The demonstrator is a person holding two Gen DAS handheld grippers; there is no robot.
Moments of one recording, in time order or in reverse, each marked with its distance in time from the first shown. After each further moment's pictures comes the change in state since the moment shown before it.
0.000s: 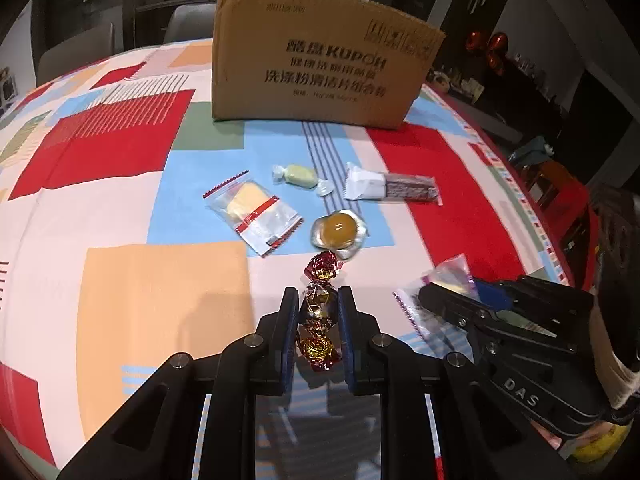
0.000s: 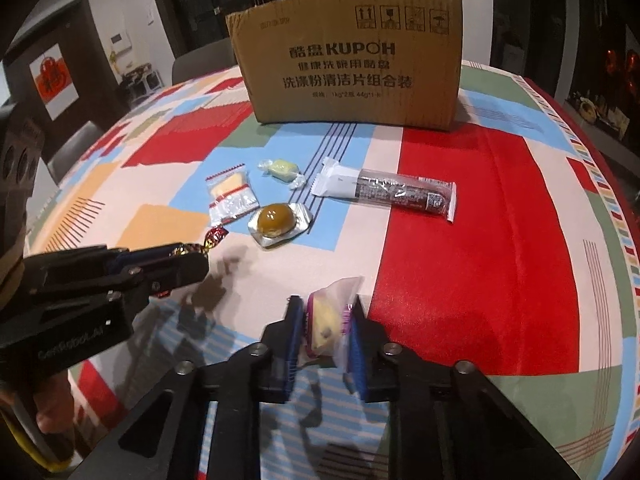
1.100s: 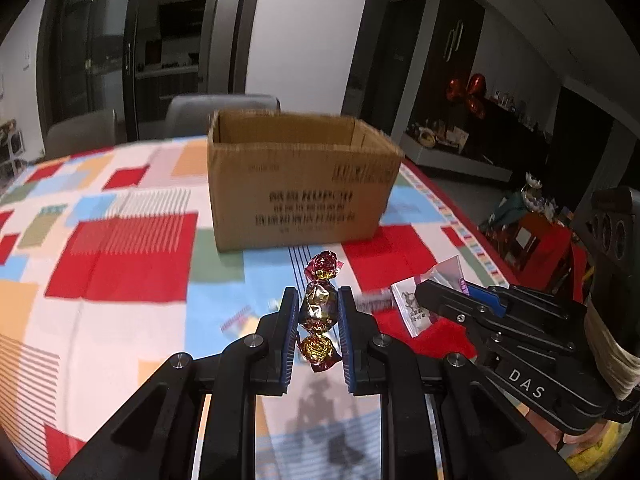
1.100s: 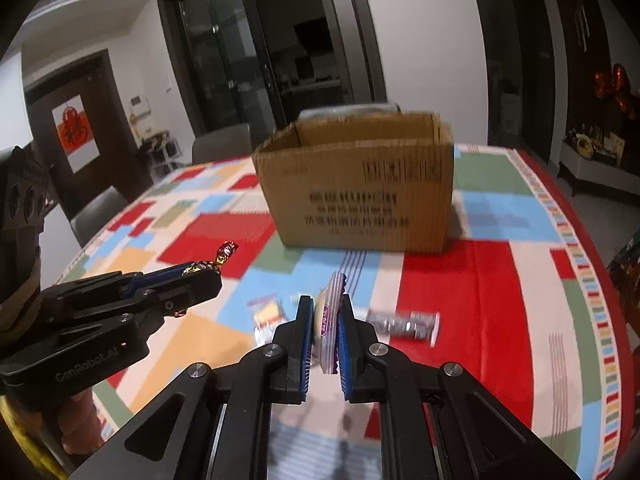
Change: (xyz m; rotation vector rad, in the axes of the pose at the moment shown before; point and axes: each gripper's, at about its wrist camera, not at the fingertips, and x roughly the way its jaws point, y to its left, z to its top) left arm -0.077 -0.024 0.066 0.083 -0.255 0.021; right arm -0.075 0.003 0.066 0.020 -0.274 0.046
